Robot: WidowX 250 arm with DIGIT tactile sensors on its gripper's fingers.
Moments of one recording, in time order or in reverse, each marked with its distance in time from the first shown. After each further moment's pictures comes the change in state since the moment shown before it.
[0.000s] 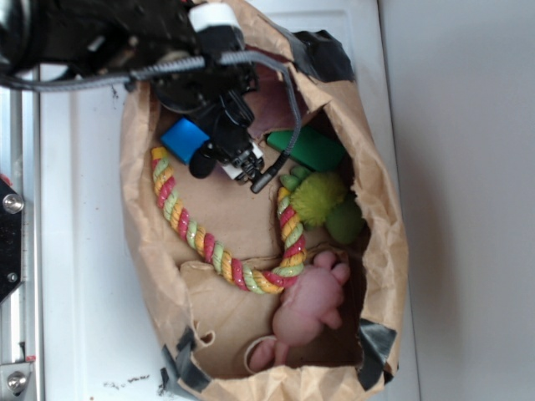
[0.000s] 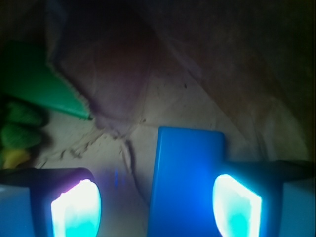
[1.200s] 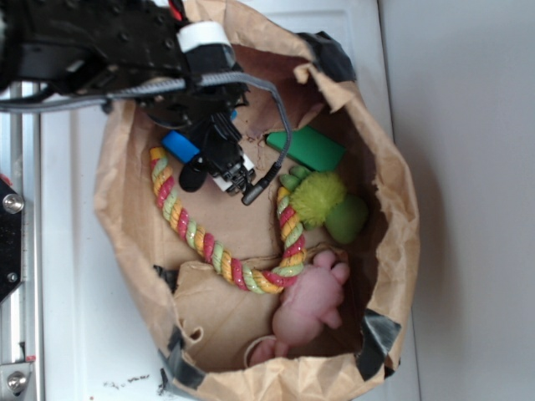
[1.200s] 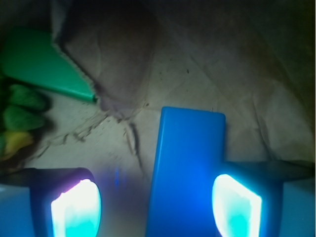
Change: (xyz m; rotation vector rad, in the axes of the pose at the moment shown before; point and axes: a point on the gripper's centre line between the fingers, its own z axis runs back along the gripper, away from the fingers) arm -0.018 -0.005 0.019 0.012 0.058 0.016
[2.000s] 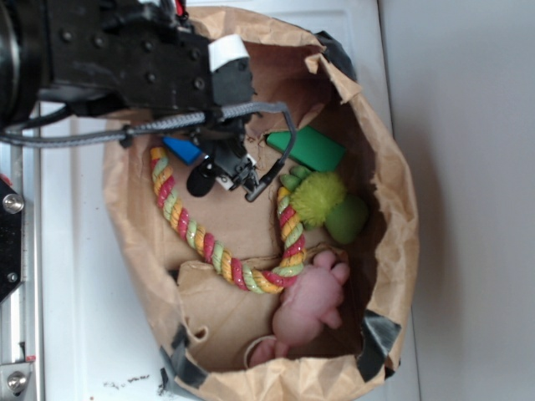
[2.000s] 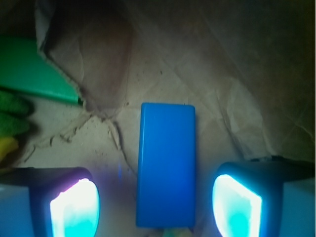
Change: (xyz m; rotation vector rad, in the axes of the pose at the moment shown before) arm 0.007 -0.004 0.002 0.128 -0.035 0.034
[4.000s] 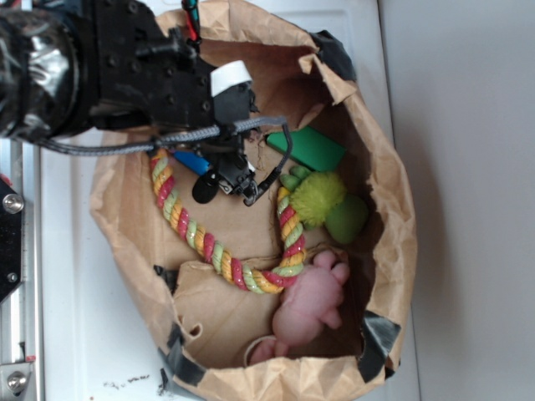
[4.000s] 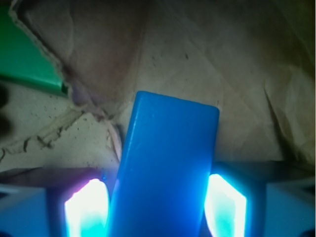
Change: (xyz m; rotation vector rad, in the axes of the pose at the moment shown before) arm -0.003 0.001 -0.033 -0.036 -0.005 -0.021
